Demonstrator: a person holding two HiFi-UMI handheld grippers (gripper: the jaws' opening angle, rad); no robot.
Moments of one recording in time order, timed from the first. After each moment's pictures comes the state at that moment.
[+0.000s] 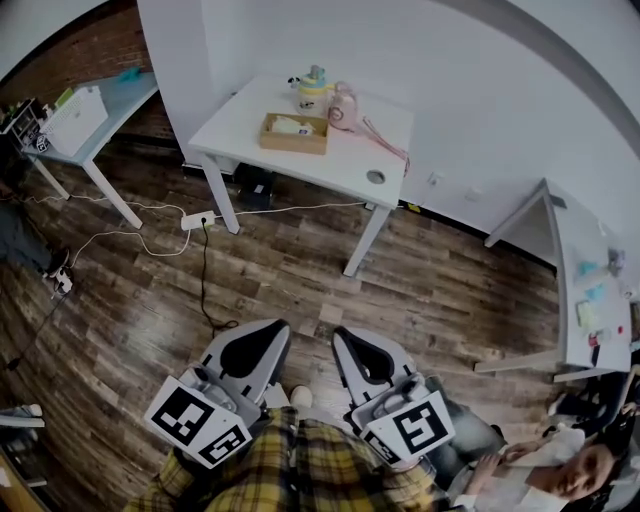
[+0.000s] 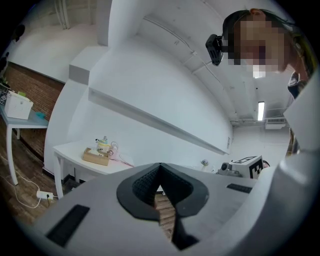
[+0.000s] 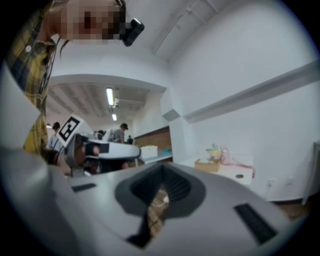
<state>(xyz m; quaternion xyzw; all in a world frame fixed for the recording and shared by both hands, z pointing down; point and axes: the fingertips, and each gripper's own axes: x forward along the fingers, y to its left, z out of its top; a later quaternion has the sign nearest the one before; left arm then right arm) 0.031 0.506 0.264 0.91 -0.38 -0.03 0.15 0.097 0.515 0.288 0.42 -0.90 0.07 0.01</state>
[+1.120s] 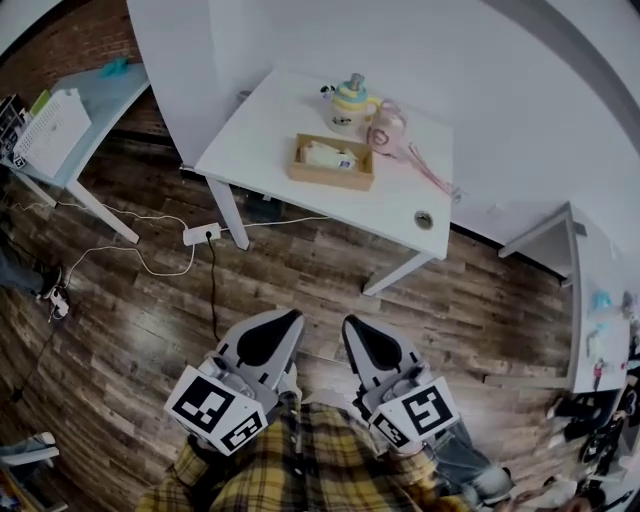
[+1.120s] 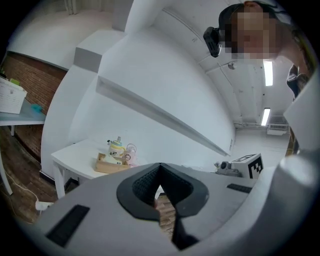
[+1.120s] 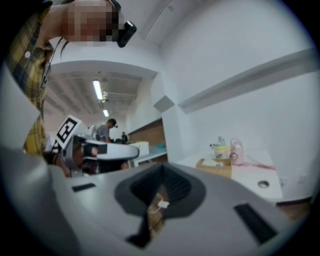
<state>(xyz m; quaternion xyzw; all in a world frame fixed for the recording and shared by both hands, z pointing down) -0.083 0.279 0.301 0.91 -0.37 -0.03 0.18 -0.016 0.289 0.323 0.44 -0.89 0.11 0.04</state>
